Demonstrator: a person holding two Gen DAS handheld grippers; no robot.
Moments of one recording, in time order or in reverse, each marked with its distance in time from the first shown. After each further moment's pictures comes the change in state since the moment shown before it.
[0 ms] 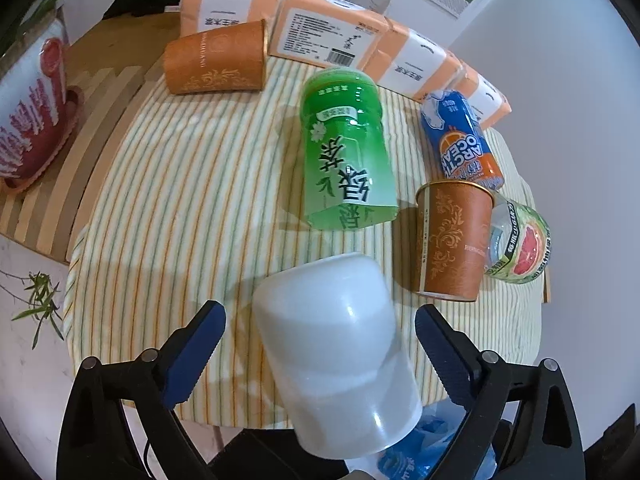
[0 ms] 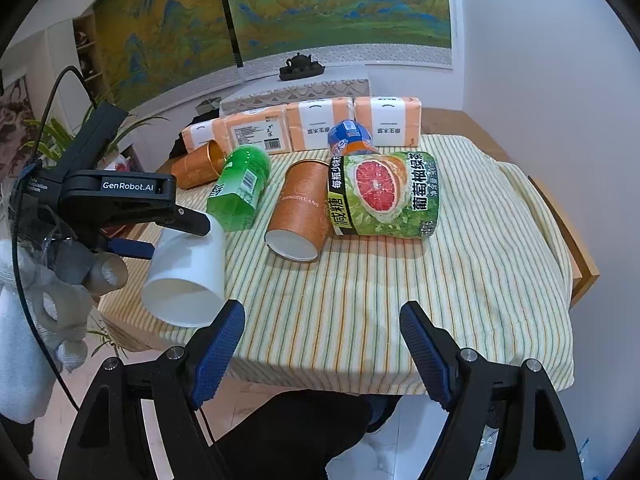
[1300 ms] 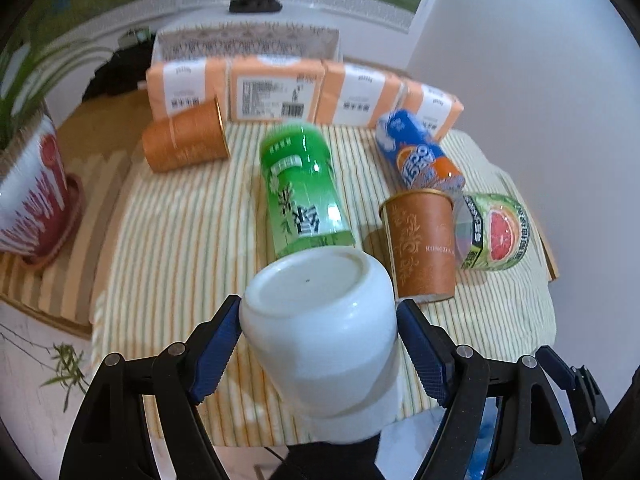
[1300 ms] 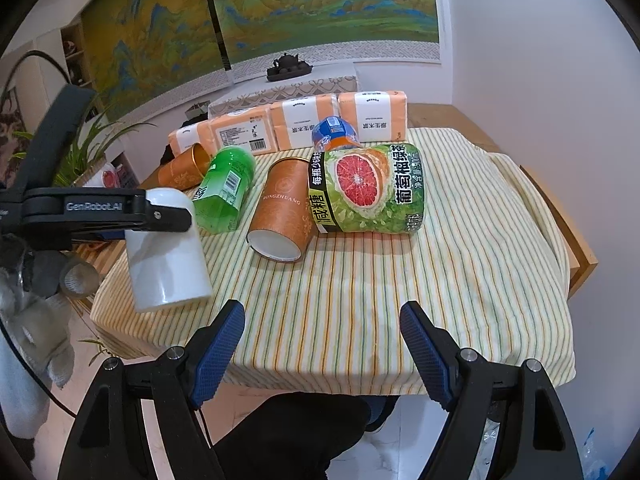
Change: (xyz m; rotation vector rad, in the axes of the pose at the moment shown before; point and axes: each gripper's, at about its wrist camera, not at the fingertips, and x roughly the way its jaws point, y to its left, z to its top) left arm -0.032 -0.032 -0.020 0.223 -0.202 0.045; right arm 0.004 -0.010 -0.001 0.039 0.001 -0.014
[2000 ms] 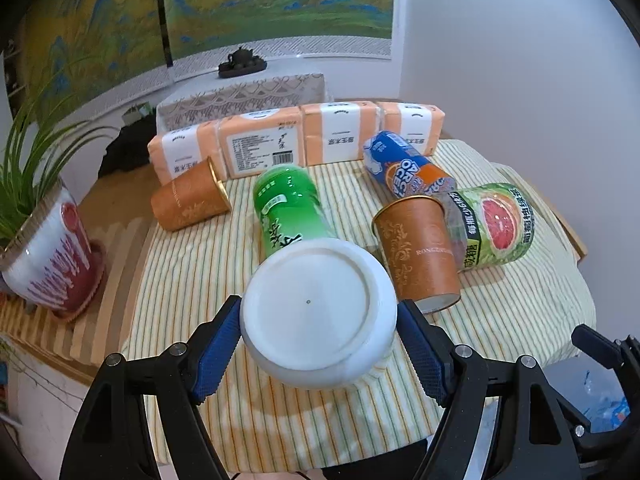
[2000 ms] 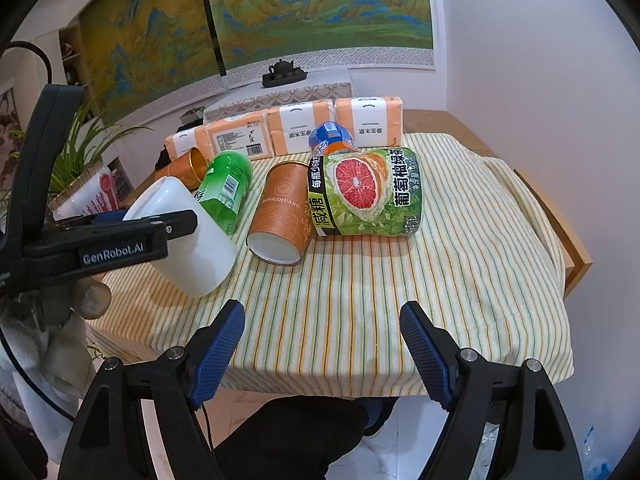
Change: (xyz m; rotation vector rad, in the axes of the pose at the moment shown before) left arm -0.004 -0.036 -0.021 0.186 -0.183 0.128; right arm -0.002 0.006 -0.002 0.003 -0.027 -0.026
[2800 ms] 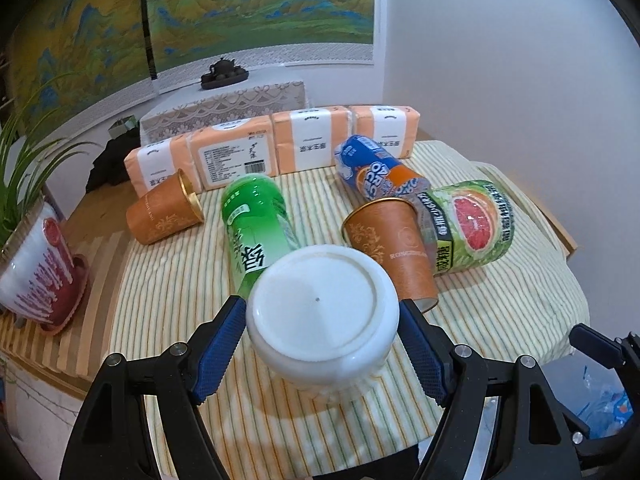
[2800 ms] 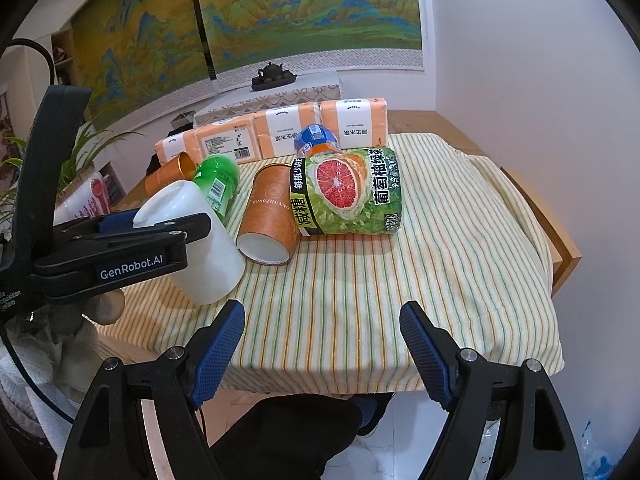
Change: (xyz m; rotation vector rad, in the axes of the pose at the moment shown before) left arm 0.001 -0.020 -0.001 0.046 -0.032 -0.052; right arm -0.006 -0.008 -0.002 0.017 -0.008 -0.029
